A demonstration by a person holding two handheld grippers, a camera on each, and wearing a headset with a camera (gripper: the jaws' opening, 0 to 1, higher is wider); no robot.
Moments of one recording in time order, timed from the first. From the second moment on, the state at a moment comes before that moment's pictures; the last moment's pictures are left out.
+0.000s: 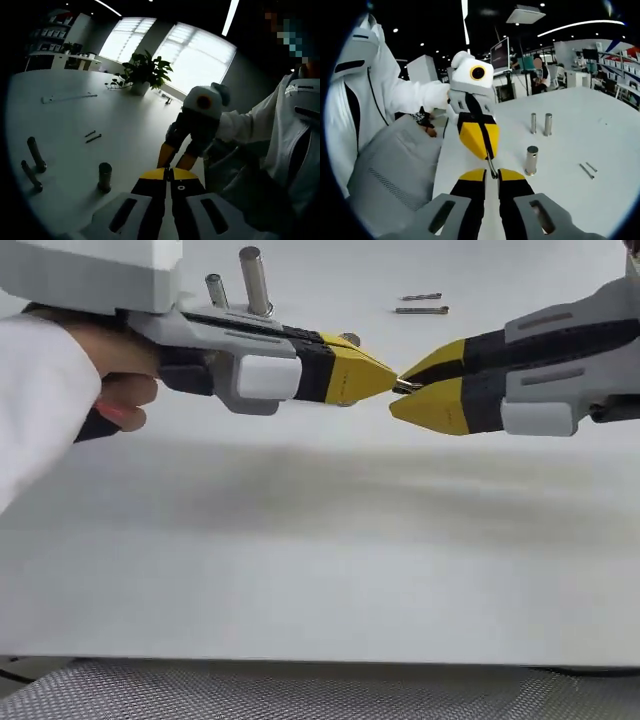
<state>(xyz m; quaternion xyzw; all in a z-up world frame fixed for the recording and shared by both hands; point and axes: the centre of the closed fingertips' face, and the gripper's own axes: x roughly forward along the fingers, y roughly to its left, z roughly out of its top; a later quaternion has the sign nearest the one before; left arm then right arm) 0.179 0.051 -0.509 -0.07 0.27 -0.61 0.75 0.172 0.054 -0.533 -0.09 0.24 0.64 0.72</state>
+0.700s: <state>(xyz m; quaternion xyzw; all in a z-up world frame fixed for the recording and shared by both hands) 0.170 0.045 -0.518 0.03 0.22 -0.64 0.73 0.163 0.050 -0.542 -0.14 0.25 0.66 0.70</state>
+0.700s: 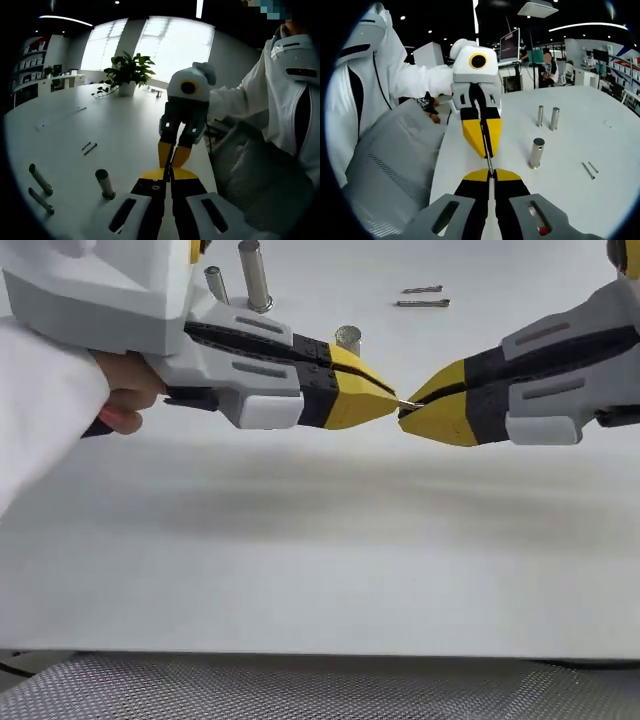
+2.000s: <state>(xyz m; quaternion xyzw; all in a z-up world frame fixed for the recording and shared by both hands) 0.251 0.076 -0.553 0.16 0.19 -0.56 0.79 0.231 0.030 -0.573 -0.29 0.31 0.58 0.69</state>
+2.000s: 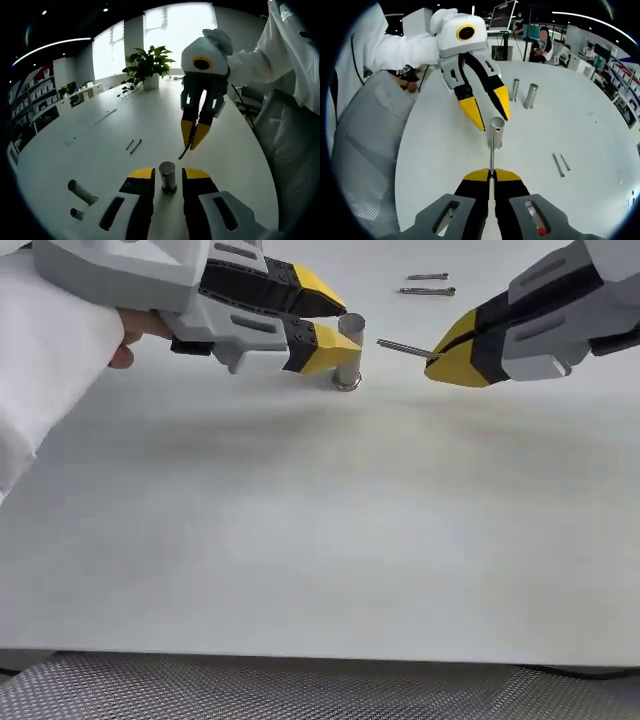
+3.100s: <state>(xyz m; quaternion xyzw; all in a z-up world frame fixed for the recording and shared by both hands) 0.250 0.073 -0.552 0.13 0.21 -0.56 0.79 0.243 0.054 -0.571 -0.30 0.30 0.59 0.69</state>
